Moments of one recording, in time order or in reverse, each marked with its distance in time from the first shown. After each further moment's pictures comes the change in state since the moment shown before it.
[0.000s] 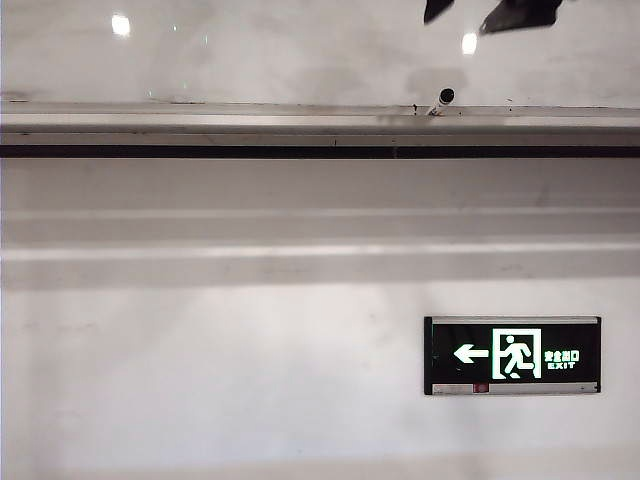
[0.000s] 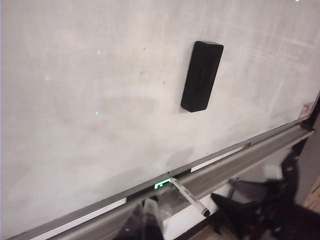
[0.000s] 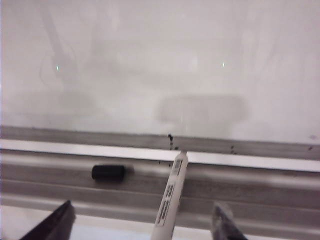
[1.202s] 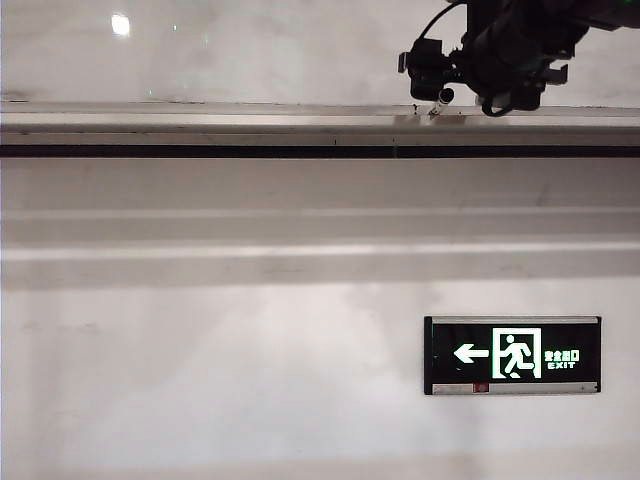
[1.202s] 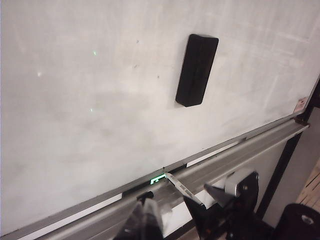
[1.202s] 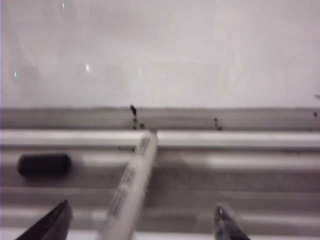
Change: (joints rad) left arm 0.000 0.006 0.000 -0.010 0.018 0.000; right arm -0.011 0.227 -0.114 0.441 0.099 -0.036
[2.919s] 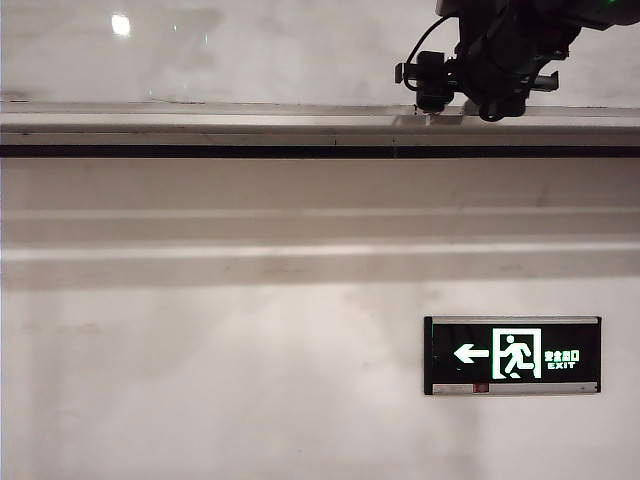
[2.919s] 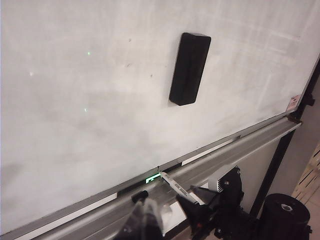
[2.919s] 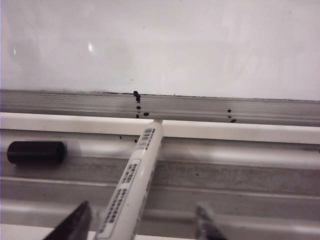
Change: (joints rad) left arm 0.000 0.000 0.000 -0.002 0.026 0.000; right arm -0.017 0.034 0.063 -0.113 -0.035 -0.014
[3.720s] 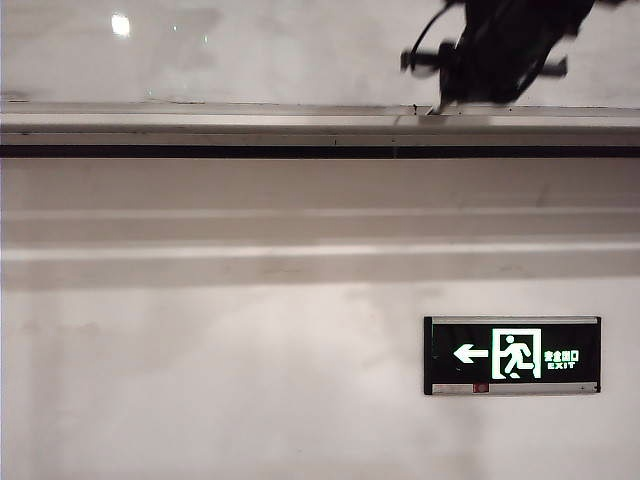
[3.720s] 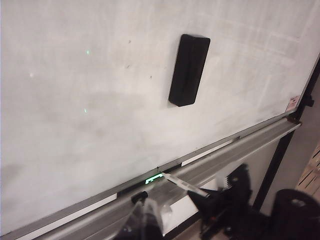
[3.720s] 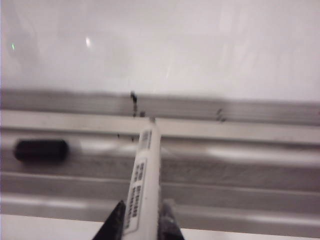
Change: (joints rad) left arm 0.000 -0.005 0.000 0.000 0.000 0.000; right arm 0.000 -0.071 0.000 -0.093 0.004 -0.003
